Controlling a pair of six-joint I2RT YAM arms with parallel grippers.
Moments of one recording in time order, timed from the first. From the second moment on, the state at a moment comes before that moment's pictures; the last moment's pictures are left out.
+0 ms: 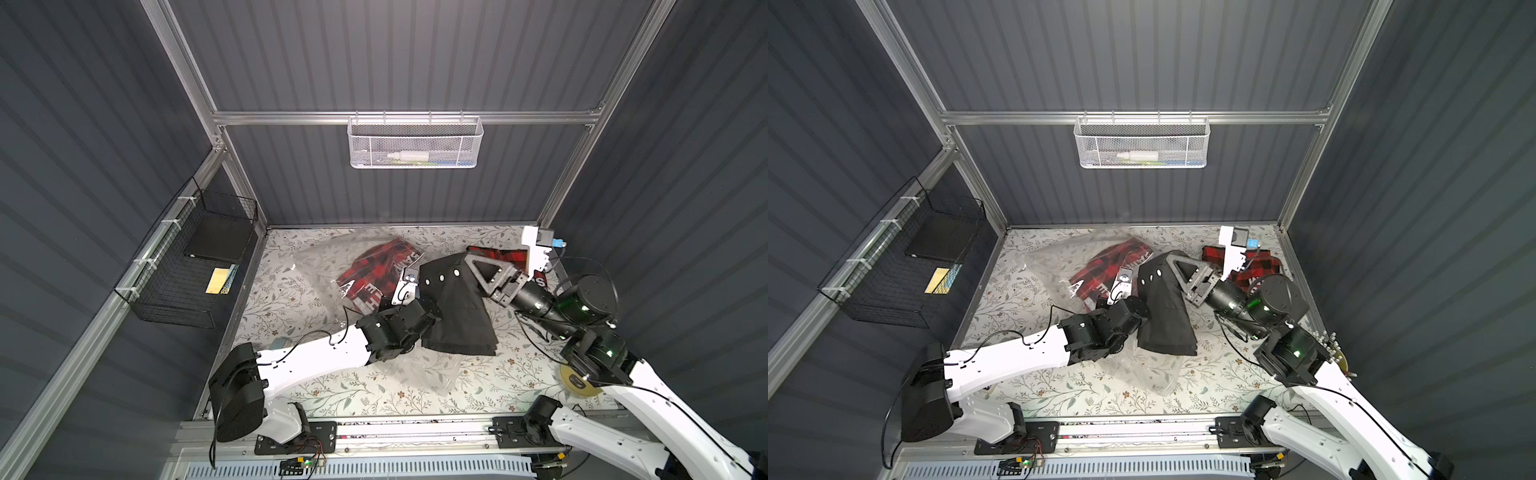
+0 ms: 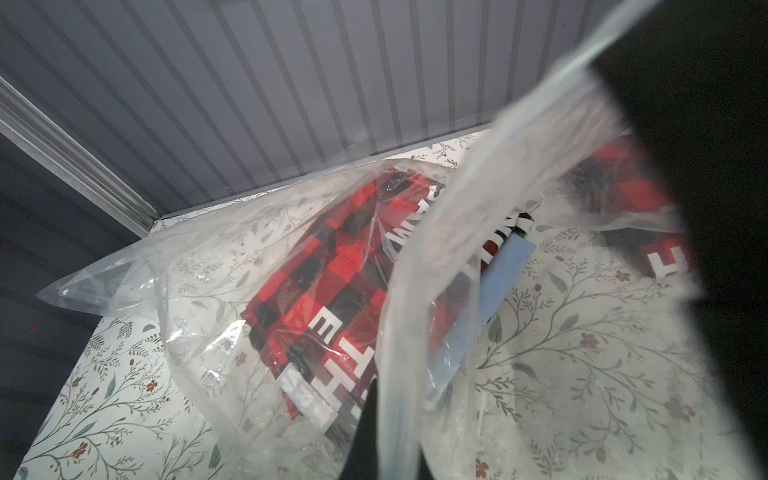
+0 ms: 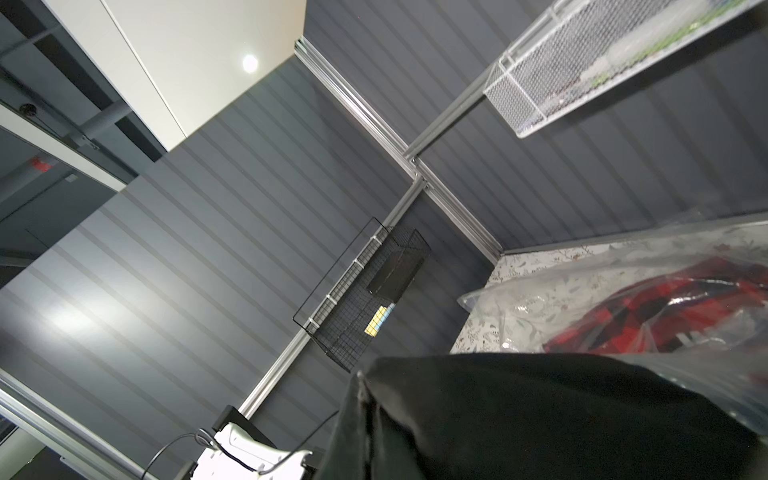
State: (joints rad) left arm -1.09 1.47 1.12 -0.39 -0.93 -0.43; right arm 0.77 0.79 1.09 -0.07 -0.16 0.83
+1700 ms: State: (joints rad) left arm -1.08 1.46 1.06 -0.40 -0.92 -0.47; right arm -0.06 1.19 1.18 0.06 -0.28 0.83
